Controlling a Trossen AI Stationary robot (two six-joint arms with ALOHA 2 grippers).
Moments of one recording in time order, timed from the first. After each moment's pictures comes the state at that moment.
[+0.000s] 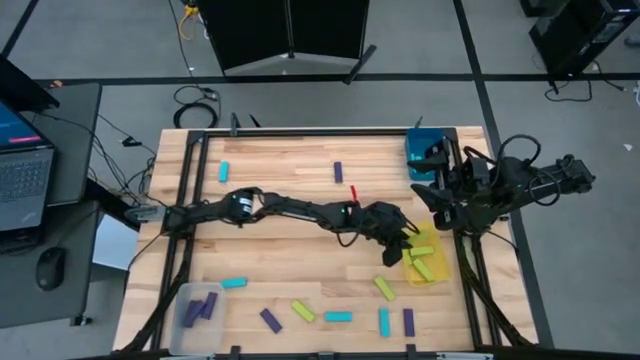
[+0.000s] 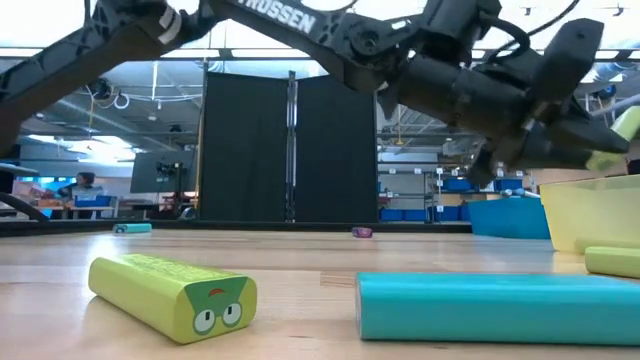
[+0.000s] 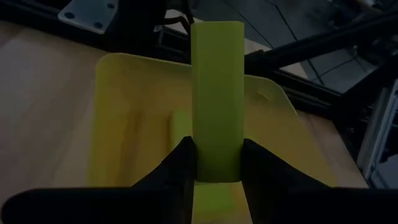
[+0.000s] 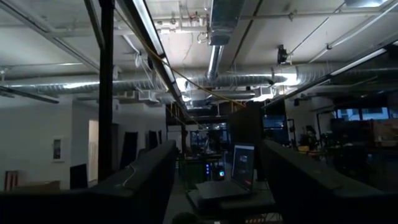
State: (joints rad) left arm -0.05 2.55 2.14 0.02 0.15 -0.35; right arm 0.25 0.76 0.73 0.53 0.24 -0.06
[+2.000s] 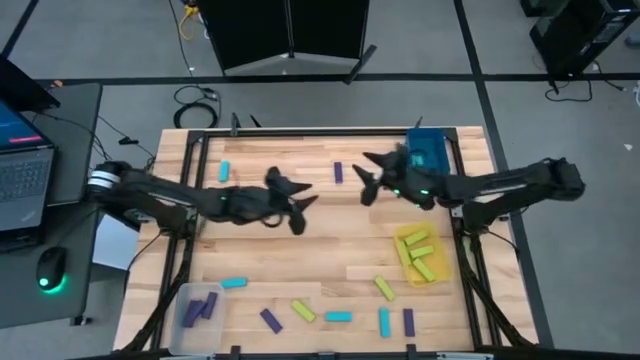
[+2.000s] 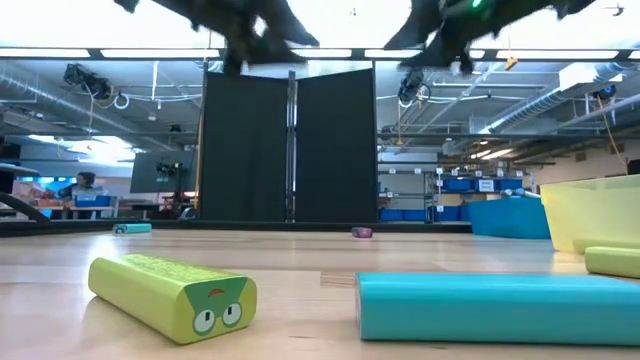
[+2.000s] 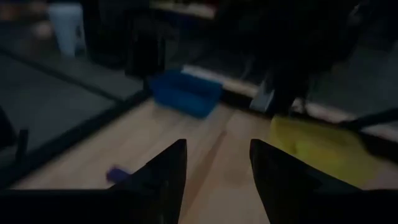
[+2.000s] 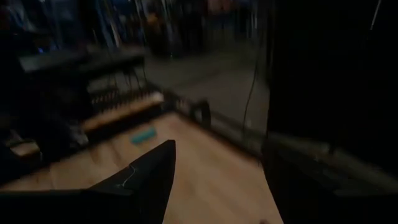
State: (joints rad) left arm -0.13 1.31 0.83 0.26 -0.55 -0.27; right arm -0.01 1.17 0.73 0.23 0.64 0.26
